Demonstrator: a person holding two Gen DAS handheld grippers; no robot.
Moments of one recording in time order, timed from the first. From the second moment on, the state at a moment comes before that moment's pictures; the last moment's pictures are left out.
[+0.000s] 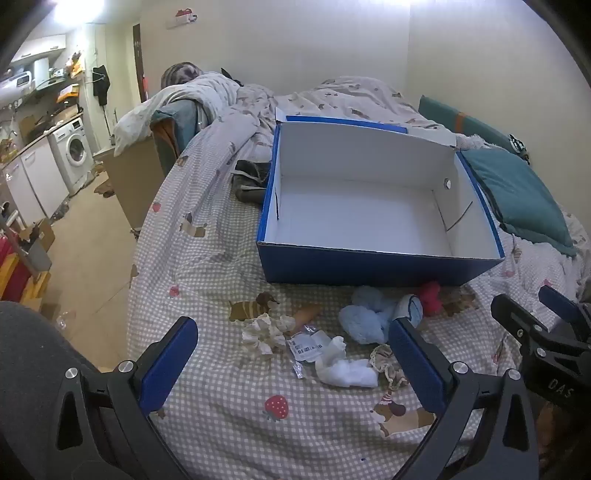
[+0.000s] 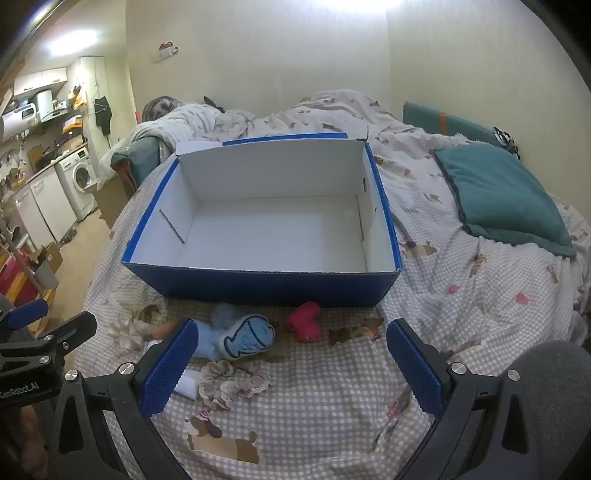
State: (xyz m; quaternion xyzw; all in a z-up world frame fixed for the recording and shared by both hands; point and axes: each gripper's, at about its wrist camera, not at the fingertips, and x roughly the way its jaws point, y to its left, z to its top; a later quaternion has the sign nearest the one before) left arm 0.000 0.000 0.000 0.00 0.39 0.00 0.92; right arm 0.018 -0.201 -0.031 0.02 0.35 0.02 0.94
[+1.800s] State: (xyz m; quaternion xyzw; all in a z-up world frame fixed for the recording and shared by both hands) left arm 0.002 -0.001 -0.003 0.00 0.40 0.00 0.92; right arm 0.017 -0.202 -0.031 0.02 0.35 0.02 0.94
